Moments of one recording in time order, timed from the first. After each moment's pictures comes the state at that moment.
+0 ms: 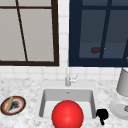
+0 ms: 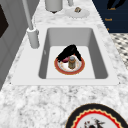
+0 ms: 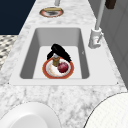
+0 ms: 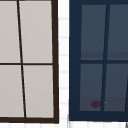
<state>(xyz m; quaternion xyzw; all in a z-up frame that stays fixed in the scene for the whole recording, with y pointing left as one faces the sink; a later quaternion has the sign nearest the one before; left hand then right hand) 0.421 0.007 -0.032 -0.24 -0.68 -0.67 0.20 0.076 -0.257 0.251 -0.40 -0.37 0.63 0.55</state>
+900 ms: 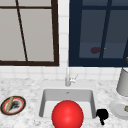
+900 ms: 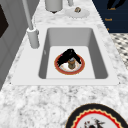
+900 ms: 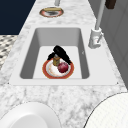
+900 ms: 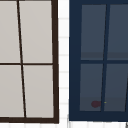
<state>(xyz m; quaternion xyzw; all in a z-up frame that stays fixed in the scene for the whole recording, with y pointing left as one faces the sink) 0.435 0.021 -0.056 -0.28 -0.68 -0.64 0.23 0.076 -0.257 0.251 -0.40 -0.37 0.63 0.55</state>
